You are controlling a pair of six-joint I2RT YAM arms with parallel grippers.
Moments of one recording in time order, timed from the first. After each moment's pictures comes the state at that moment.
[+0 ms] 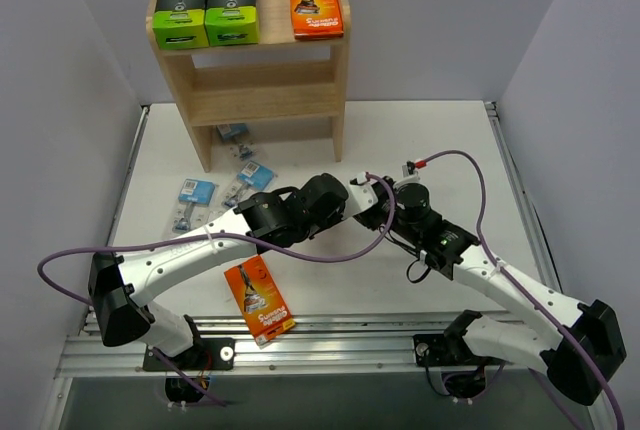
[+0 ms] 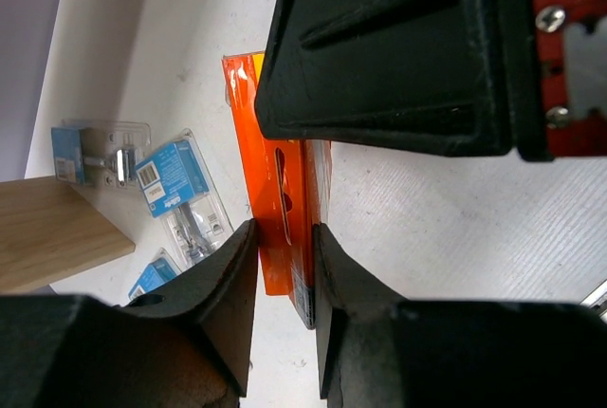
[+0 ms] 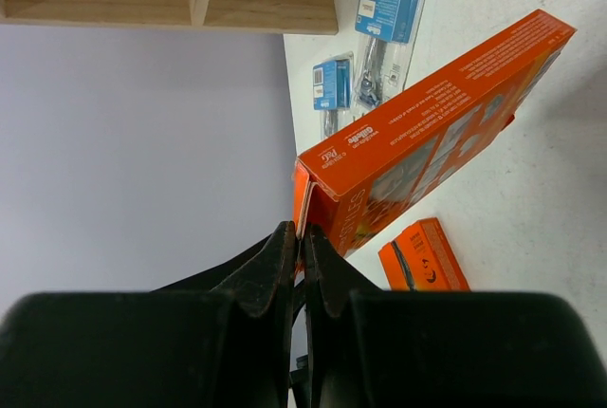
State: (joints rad) left arm -1.09 1.49 1.42 -0.74 -0.42 0.28; right arm 0.70 1.04 0.69 0.04 0.01 1.36
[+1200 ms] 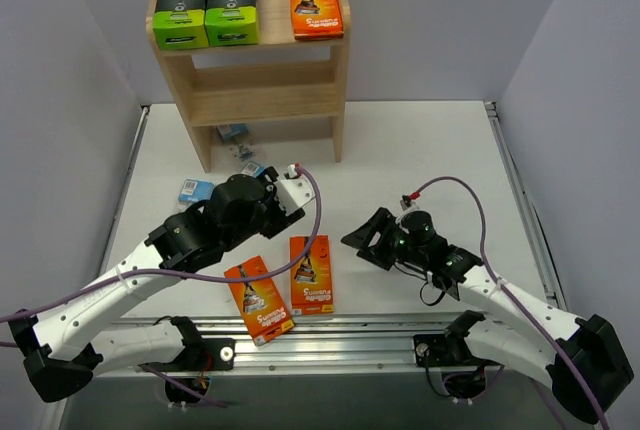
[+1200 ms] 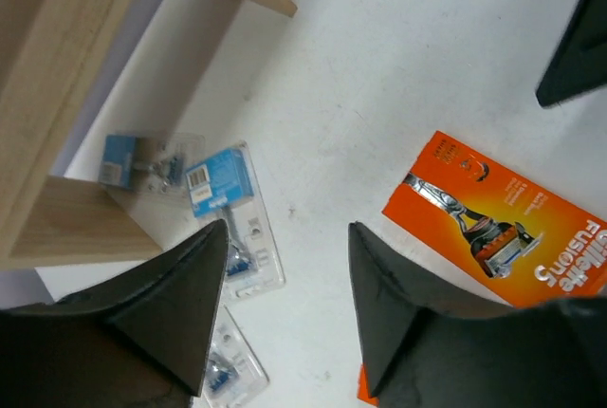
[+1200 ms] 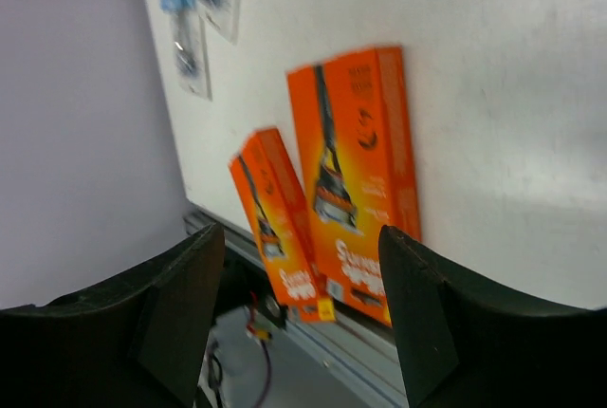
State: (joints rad) left arm -0.94 1.09 1.22 -0.63 -0.27 0.39; right arm 0.60 0.94 0.45 -0.01 -0.19 1.20
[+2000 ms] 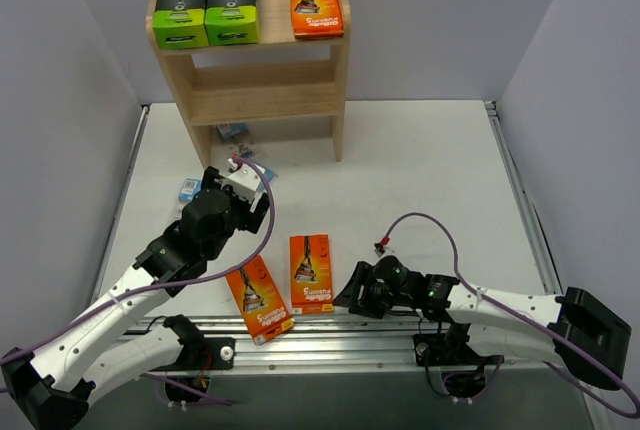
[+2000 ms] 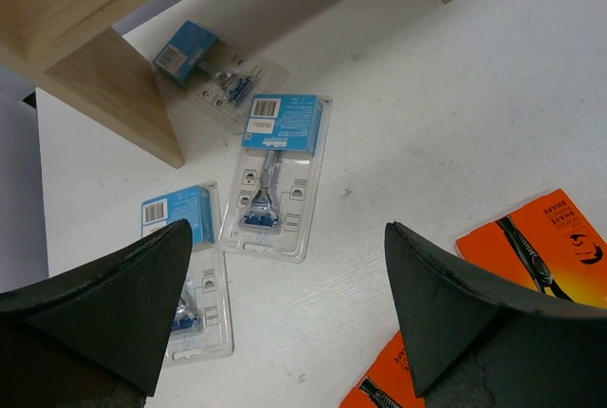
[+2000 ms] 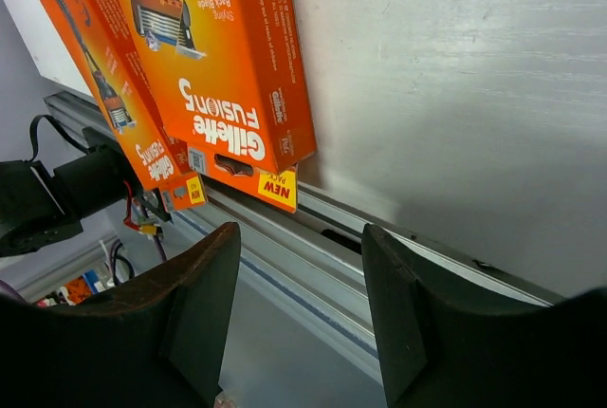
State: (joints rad) left arm -0.73 0.87 0.84 -0.31 -0.44 0.14; right arm 1.01 0.98 0.25 -0.05 -0.10 1.30
